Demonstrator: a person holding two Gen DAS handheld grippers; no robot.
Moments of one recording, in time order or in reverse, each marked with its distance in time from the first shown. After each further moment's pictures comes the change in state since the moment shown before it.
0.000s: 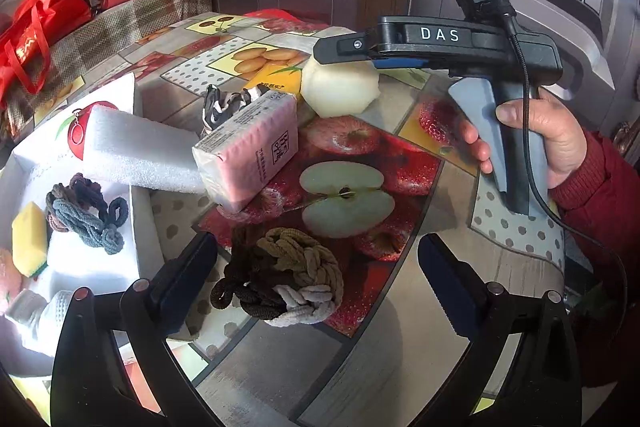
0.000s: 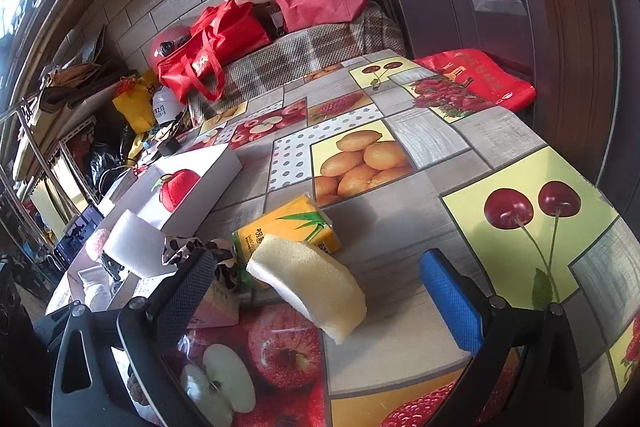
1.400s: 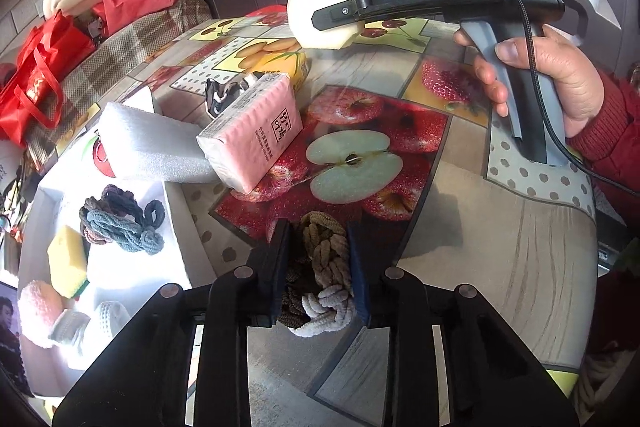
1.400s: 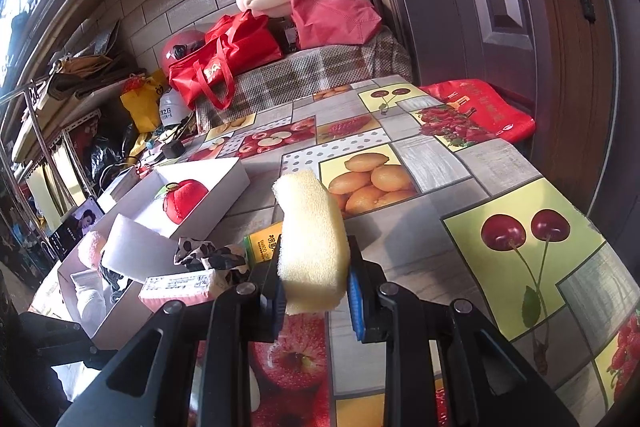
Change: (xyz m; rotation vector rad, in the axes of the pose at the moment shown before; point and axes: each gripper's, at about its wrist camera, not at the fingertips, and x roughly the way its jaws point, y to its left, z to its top) left arm -0.005 -0.018 -0.018 0.145 0.004 0.133; right arm -0.017 0.008 -0.001 -0.046 -0.099 -0.020
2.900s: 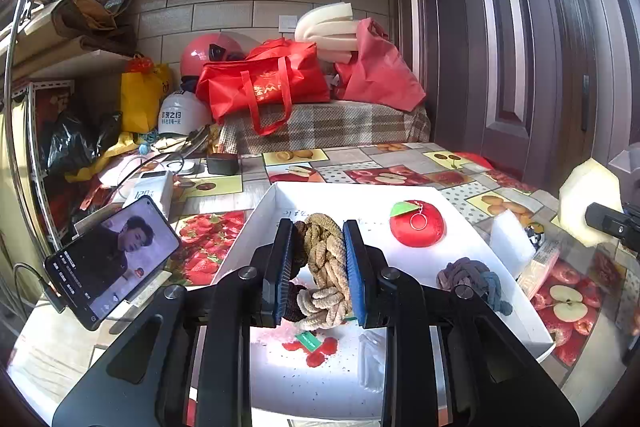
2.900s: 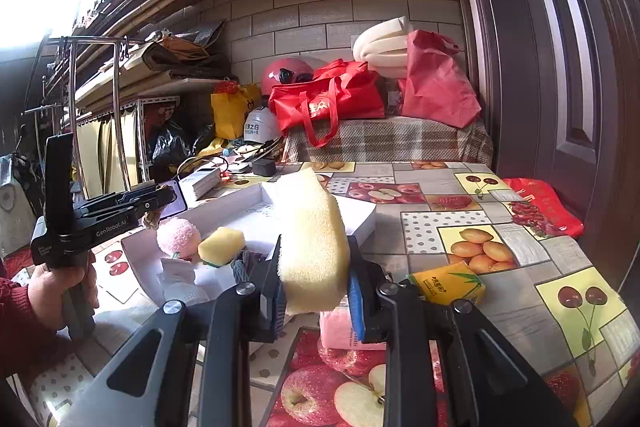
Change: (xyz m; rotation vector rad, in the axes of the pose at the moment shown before) left arm -0.095 0.177 -0.087 -0.536 -0.452 0.473; right arm -0.031 0.130 -0.028 -0.310 -0.203 0.157
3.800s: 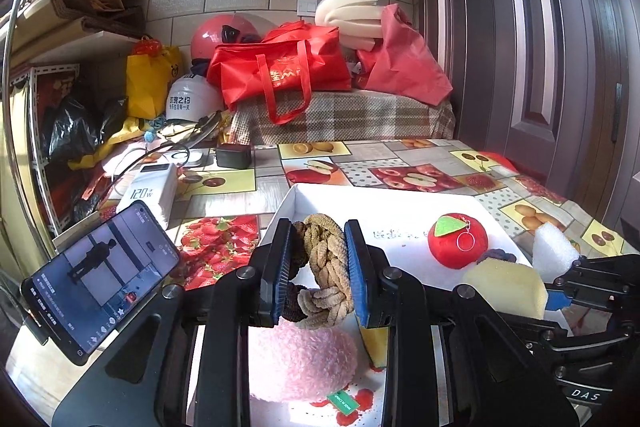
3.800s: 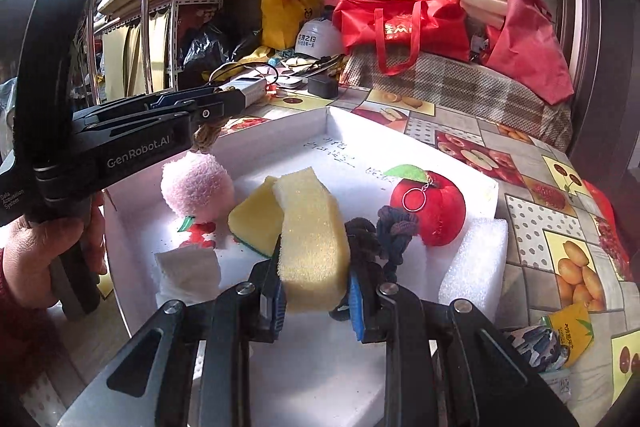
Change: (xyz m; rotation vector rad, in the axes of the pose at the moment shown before) left arm 0.057 0.023 0.017 -0.043 0.052 0.052; right arm 0.128 0.070 0.003 -0.174 0.292 0.091
